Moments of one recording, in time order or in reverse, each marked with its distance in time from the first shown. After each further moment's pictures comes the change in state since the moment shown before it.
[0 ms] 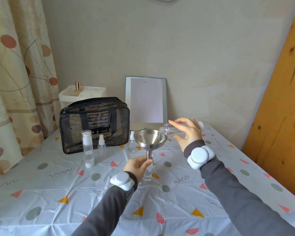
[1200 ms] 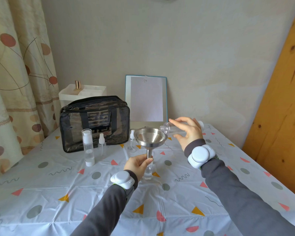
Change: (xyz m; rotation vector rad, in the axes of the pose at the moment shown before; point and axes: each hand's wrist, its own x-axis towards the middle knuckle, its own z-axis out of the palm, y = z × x) left_hand -0.001 0.000 0.000 -0.010 0.017 0.004; right_hand -0.002 0.000 0.000 0.034 0.005 0.020
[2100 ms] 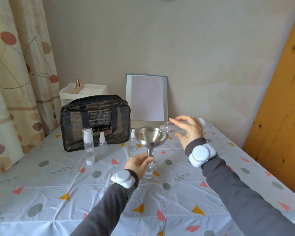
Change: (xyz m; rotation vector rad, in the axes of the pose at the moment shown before) left_hand 0.000 -0.002 0.000 0.006 -0.004 0.001; right_hand 0.002 0.001 0.000 -0.053 0.019 -0.063
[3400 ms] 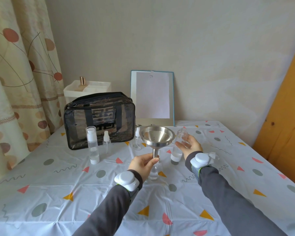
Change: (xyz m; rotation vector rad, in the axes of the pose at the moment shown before) left_hand 0.001 0.003 -0.001 0.032 -0.006 -0.020; right_hand -0.031 0.056 0.078 0.673 0.007 0.737
